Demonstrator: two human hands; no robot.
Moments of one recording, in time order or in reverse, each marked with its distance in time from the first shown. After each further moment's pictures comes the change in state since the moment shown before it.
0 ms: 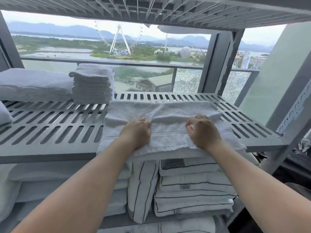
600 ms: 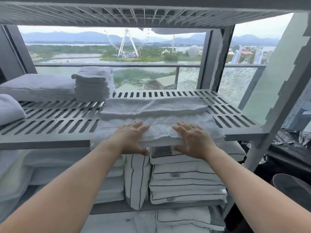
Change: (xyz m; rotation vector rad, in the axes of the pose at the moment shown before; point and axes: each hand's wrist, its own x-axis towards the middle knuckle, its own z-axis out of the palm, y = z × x) left_hand -0.066 0.037 0.001 0.202 -0.167 0.058; right_hand -0.073 0.033 -0.013 -0.043 -0.192 -0.292
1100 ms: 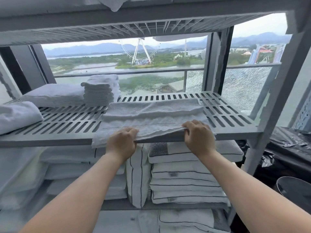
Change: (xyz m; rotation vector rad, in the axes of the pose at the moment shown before) left_hand -0.034 0.044 0.020 0.076 0.466 -0.254; right_hand -0.026 0.008 -0.019 0.189 0.434 0.272
